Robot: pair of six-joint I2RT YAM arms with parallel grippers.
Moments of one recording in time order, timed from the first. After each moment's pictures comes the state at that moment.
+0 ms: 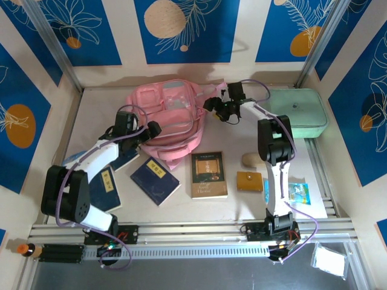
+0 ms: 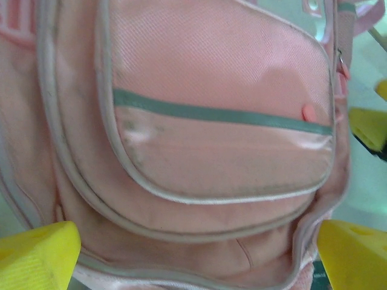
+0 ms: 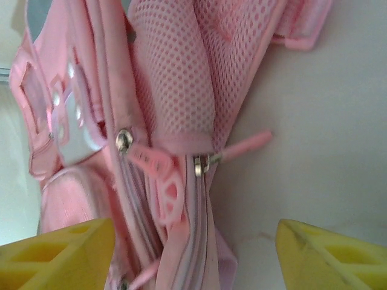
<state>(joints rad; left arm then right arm) -0.25 1.47 0.90 -0.23 0.24 -0.71 0.24 2.28 1.75 -0.32 -0.53 0.69</state>
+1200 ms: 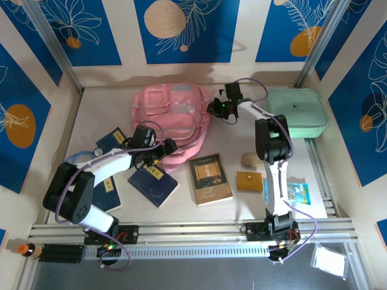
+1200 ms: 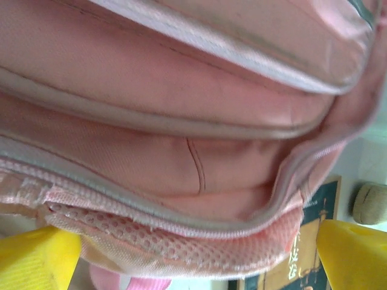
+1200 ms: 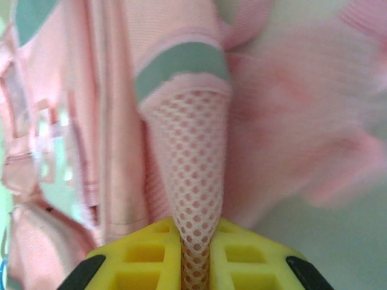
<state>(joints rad) -0.45 1.50 0.80 -0.20 0.28 -0.87 0.23 2.25 1.70 -0.29 -0.48 0.63</state>
